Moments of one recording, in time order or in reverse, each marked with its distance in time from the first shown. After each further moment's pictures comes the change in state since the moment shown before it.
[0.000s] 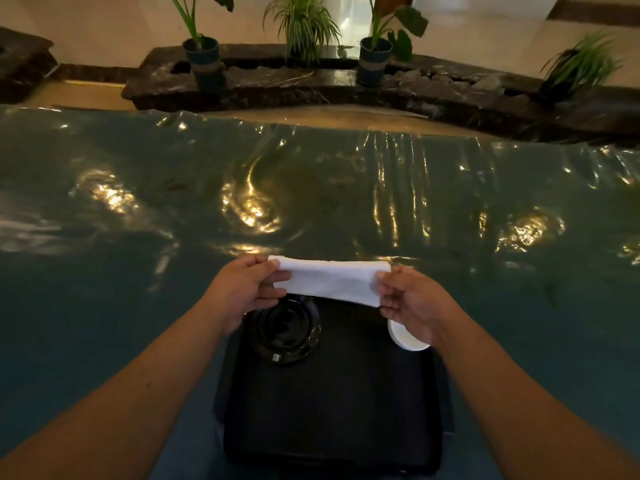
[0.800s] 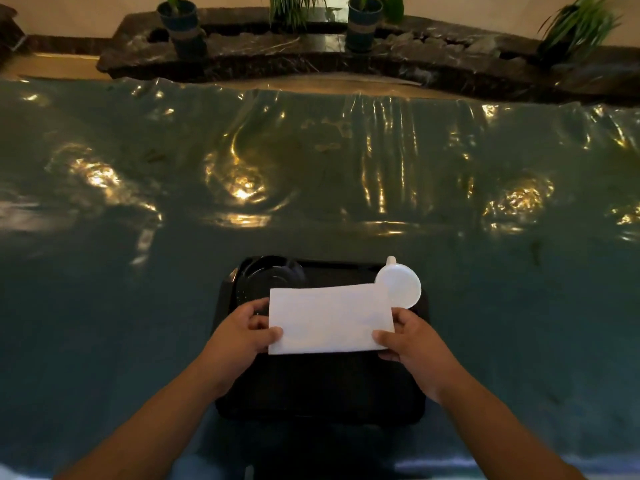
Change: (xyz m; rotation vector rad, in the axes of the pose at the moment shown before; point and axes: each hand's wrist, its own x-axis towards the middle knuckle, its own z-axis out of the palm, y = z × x) left_hand -0.067 -0.113 0.015 0.207 -0.058 -0.095; right_hand -0.068 0.116 -0.036 -0.250 0.073 0.037
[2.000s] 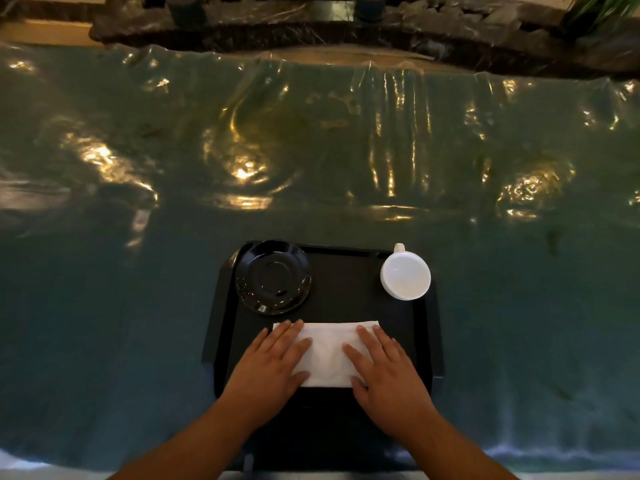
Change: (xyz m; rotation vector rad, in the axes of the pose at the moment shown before) left_hand 0.030 -0.126 0.032 1.369 0.010 0.700; right_hand 0.010 0.114 0.030 -1.366 0.046 -0.612
